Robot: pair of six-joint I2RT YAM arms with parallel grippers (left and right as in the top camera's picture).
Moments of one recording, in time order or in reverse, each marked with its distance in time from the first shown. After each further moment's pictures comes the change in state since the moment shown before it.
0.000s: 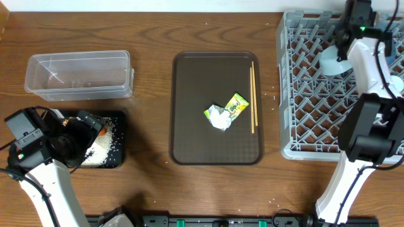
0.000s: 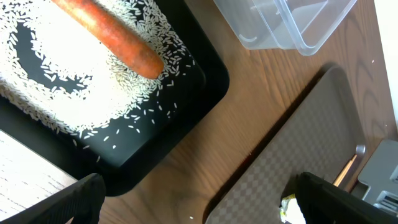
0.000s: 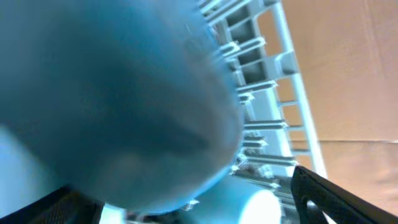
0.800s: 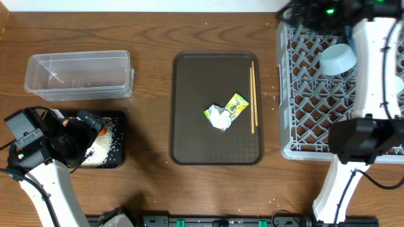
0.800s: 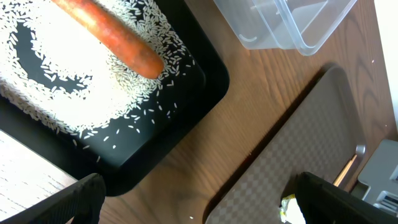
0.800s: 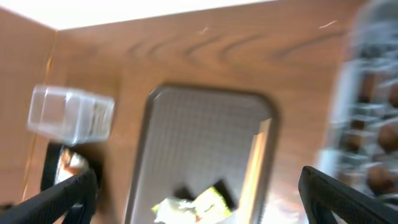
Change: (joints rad) left arm 0.000 0.000 0.000 0.000 0.000 0.000; right arm 0.170 -0.024 0.488 -0.517 -1.293 0.203
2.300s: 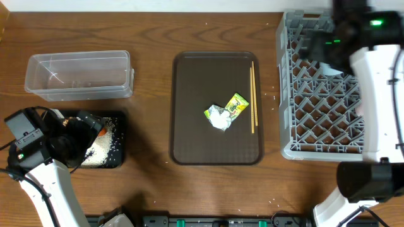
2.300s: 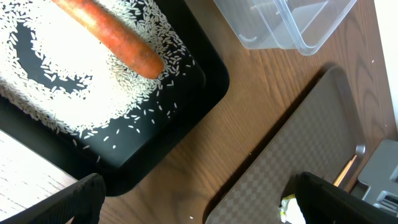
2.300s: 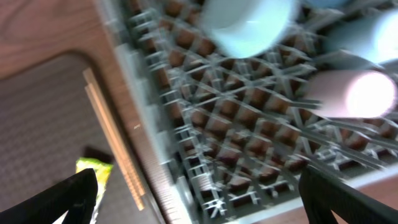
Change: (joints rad) left arm 0.000 0.000 0.000 0.000 0.000 0.000; right arm 0.000 -0.349 -0.361 -0.167 0.744 0.294
